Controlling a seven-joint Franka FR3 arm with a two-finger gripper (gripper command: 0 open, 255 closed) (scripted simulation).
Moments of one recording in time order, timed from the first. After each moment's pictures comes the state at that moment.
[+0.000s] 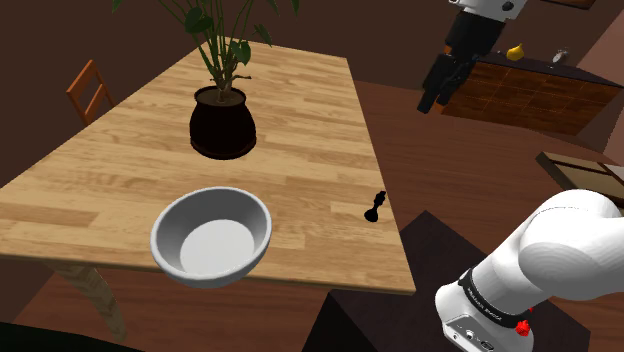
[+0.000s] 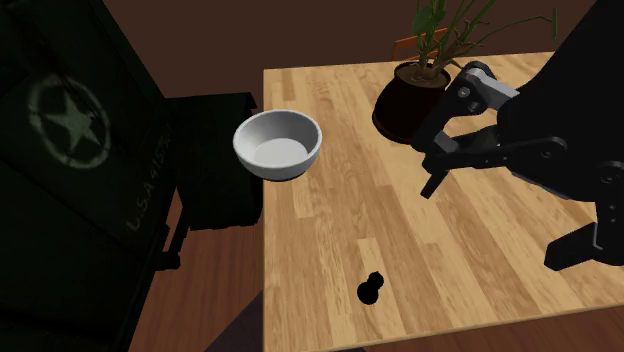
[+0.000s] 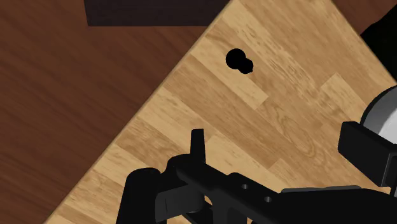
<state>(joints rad) -0.02 -0.80 0.03 -2.38 0.07 1.60 -0.06</state>
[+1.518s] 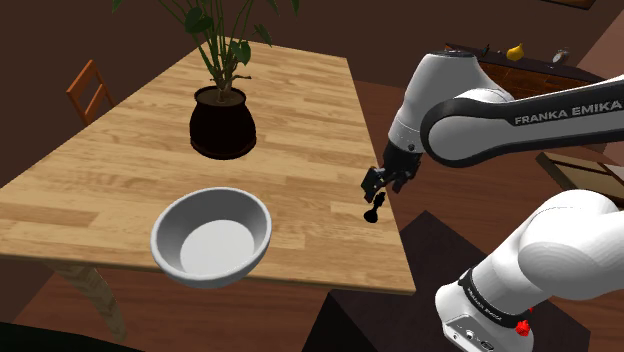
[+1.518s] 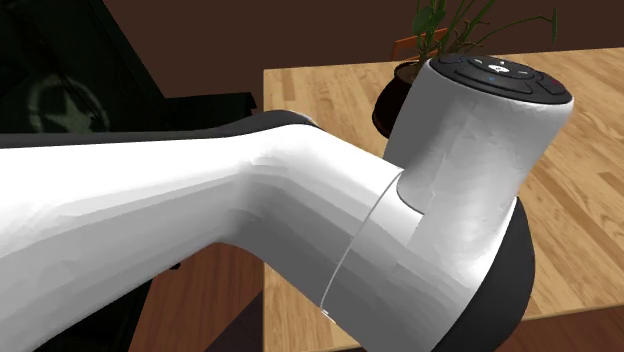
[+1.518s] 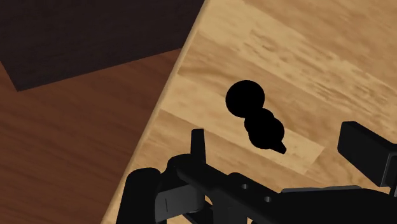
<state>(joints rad) -0.03 -0.69 0.26 -2.89 0.19 2.22 0.26</state>
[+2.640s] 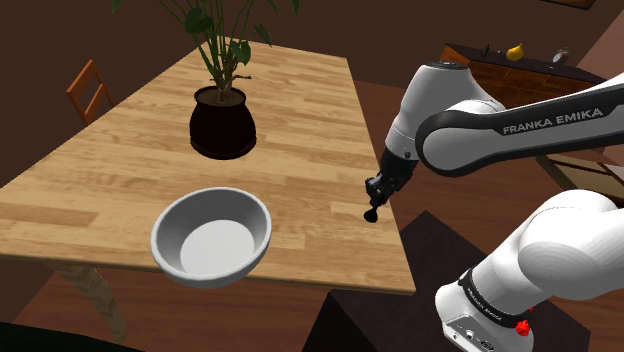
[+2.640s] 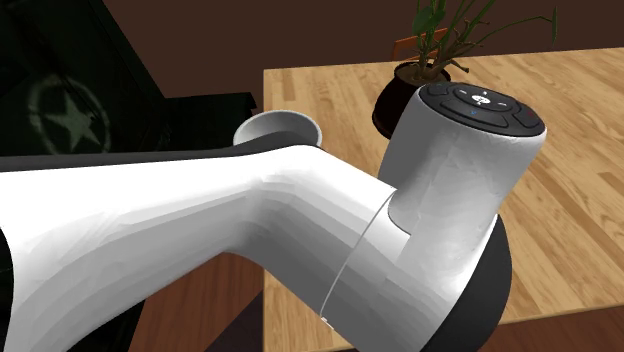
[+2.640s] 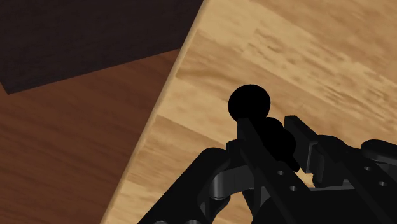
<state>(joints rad) -0.03 -0.64 0.27 -2.92 0.20 2.29 0.26</state>
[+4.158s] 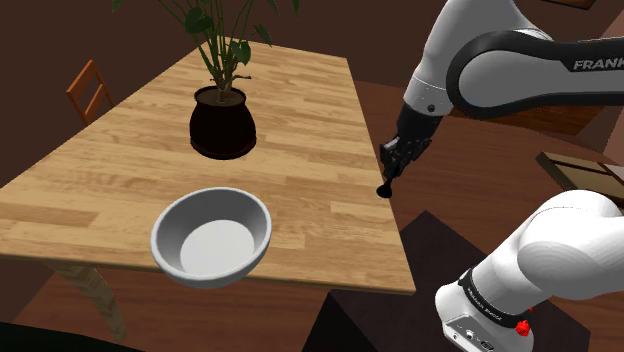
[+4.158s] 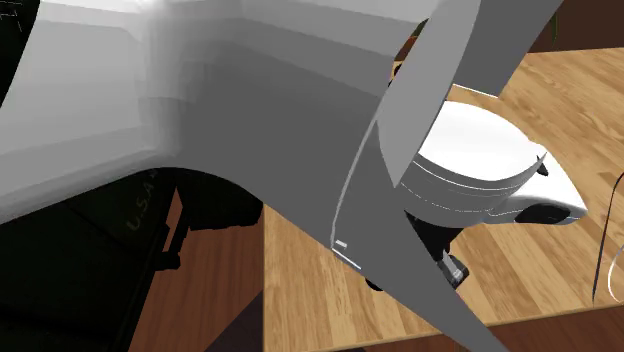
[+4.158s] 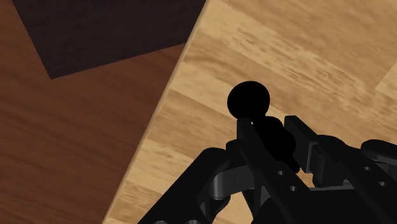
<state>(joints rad) -0.04 -0.79 0.22 -2.74 0.16 1.96 0.26</state>
